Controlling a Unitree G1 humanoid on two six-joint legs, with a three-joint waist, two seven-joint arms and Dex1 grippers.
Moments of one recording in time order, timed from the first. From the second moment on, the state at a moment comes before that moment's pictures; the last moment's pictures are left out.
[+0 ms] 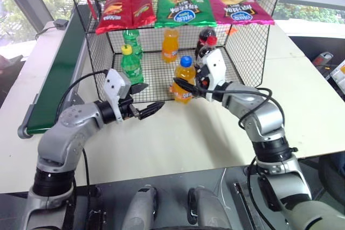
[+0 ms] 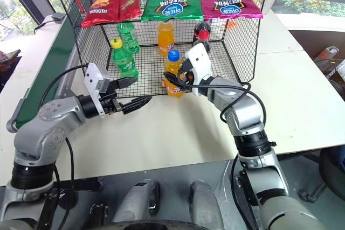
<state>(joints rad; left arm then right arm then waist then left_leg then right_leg) -0.31 0.49 0.08 -0.46 -0.52 0.72 -0.62 -0.71 -0.30 0.12 -0.01 0.30 0.61 0.46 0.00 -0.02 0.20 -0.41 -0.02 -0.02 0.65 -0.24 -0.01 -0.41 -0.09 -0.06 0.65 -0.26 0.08</state>
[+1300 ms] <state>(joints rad) -0.28 0.45 0.09 -0.45 -0.46 0.66 -0.45 -1.00 -0.12 0.09 0.67 0.12 0.13 0.45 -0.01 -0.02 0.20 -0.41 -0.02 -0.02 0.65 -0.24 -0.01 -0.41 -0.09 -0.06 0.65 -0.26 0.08</state>
